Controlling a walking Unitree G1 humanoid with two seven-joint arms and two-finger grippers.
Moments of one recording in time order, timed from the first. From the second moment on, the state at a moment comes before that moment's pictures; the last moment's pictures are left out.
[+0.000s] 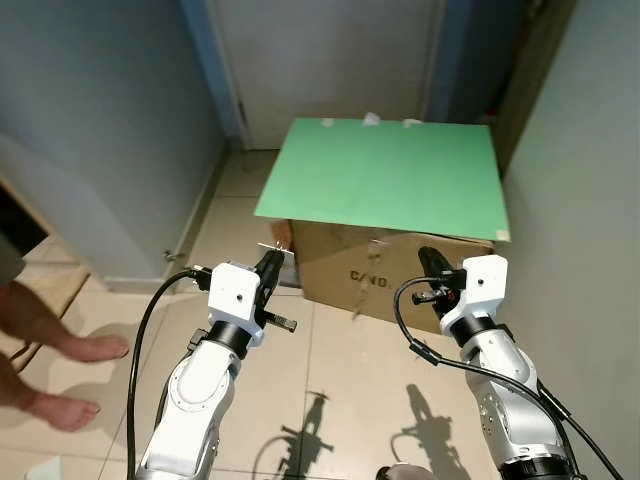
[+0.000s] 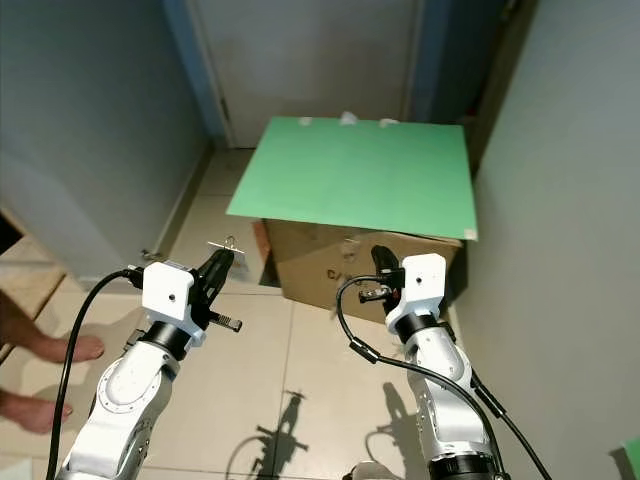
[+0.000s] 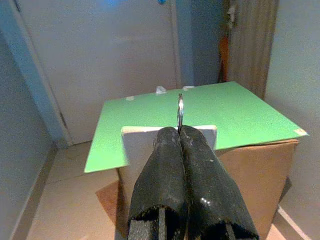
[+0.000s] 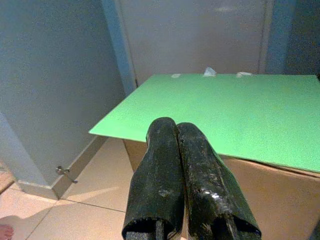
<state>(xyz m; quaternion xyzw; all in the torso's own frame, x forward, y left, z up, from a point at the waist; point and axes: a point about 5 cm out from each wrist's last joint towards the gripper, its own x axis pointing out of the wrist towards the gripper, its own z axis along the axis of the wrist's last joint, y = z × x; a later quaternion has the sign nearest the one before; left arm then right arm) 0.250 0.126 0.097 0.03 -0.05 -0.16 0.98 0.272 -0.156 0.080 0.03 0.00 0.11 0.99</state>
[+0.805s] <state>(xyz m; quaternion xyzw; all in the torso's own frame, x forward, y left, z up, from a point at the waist) 0.251 0.128 0.096 0.04 -0.05 -0.17 0.98 0.267 -0.156 0.073 0.03 0.01 0.11 0.99</state>
